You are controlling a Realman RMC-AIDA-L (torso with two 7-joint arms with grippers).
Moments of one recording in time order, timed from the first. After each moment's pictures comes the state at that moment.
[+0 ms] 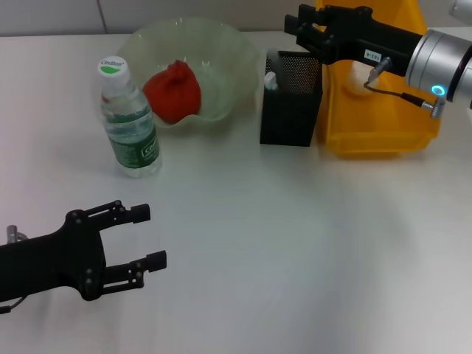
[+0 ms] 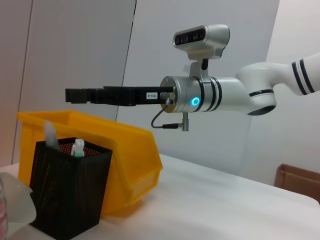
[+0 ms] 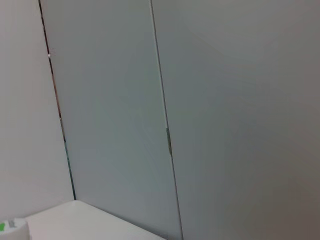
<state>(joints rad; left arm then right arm) -0.32 -2.04 0.62 0.48 1.99 1.79 -1.00 0.74 2.08 -0.77 -0.42 -1.59 -1.11 1.17</state>
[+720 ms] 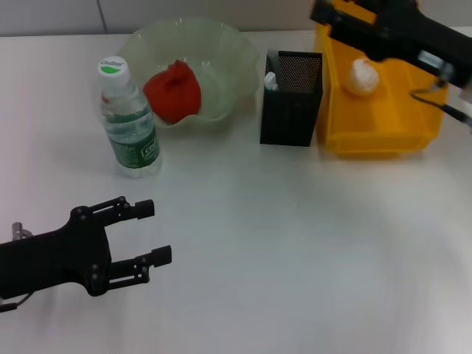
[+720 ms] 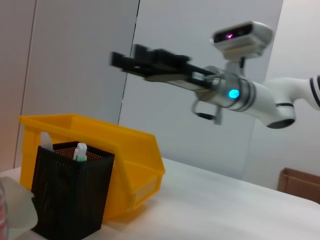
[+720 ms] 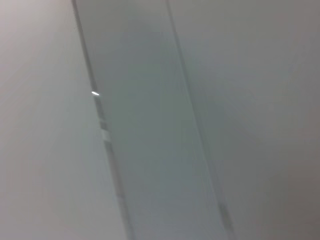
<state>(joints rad) -0.32 -2.05 0.61 0.48 1.98 1.79 -1.00 0.57 2.08 -0.77 -0.53 -1.45 -1.49 1.24</state>
